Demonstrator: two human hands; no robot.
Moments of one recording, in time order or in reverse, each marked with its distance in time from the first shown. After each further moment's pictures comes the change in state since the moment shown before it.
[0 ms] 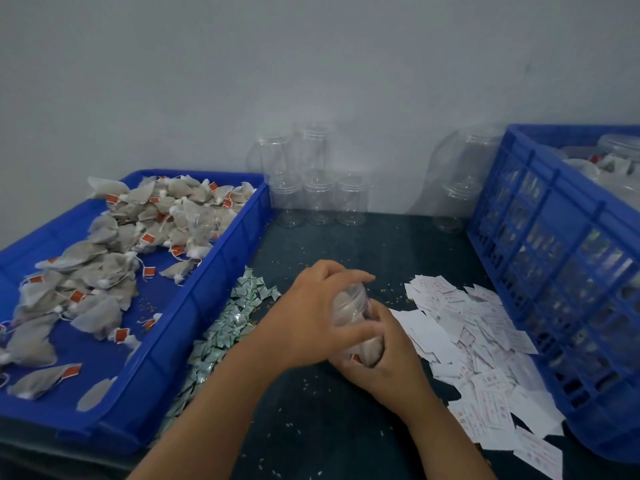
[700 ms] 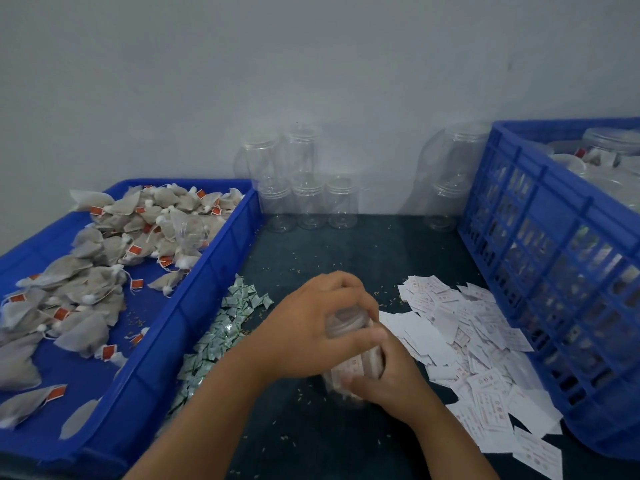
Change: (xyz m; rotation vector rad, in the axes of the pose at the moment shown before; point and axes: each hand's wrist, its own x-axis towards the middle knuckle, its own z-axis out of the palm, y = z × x) left_hand 0.005 0.010 -0.004 -0.058 -0.099 0.188; right_hand -0.002 -0.010 -0.011 0.145 -0.156 -0.014
